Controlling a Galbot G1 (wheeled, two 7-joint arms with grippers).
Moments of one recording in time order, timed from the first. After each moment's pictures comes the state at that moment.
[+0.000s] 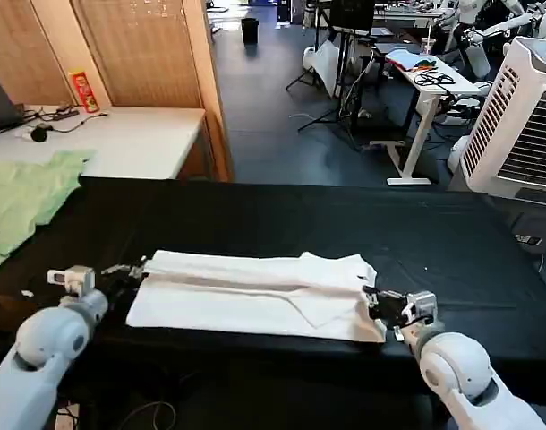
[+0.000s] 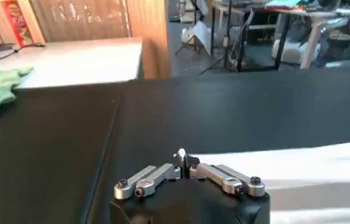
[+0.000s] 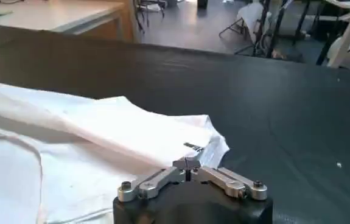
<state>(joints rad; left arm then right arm) 1.26 -0.84 -0.57 -1.85 -0.68 0.54 -0.05 -1.28 0.95 0.38 2.05 0.62 -0.67 0.15</state>
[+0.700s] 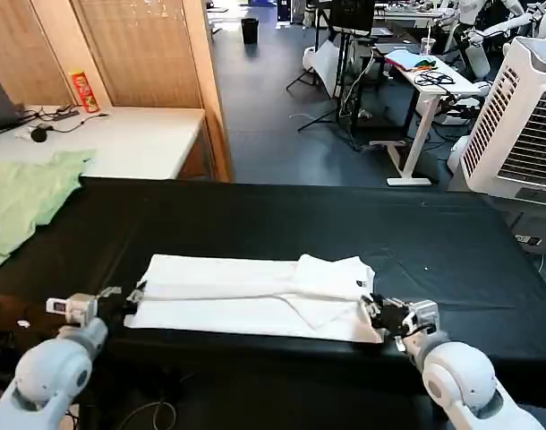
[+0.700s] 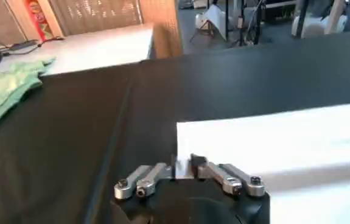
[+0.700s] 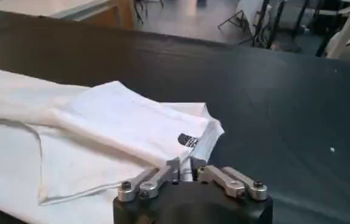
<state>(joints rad) 1.43 -0.92 -0.64 -2.02 -0.58 0.57 -0.13 -1.35 0.96 0.48 2.14 0.64 -0.66 0.15</state>
